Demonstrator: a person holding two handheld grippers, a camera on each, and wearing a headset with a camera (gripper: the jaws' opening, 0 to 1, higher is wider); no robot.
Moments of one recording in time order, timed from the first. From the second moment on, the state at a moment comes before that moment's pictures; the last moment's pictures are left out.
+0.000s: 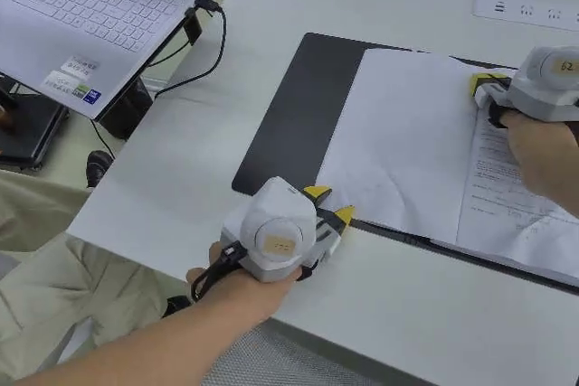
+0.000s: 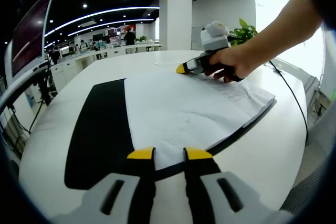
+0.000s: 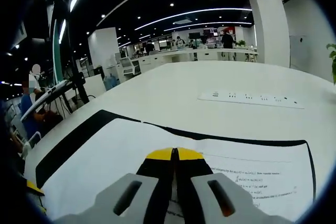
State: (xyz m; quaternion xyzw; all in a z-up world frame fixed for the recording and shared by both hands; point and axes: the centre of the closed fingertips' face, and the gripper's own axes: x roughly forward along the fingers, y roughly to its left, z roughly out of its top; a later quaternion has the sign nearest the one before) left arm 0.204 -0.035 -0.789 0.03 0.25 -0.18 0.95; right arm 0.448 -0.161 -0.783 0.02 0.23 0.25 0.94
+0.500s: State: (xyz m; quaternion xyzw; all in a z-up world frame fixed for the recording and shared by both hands) left arm 0.203 -0.035 -0.789 0.03 0.25 -0.17 0.95; right arm 0.404 -0.163 -0.785 0.02 0.24 0.26 0.93
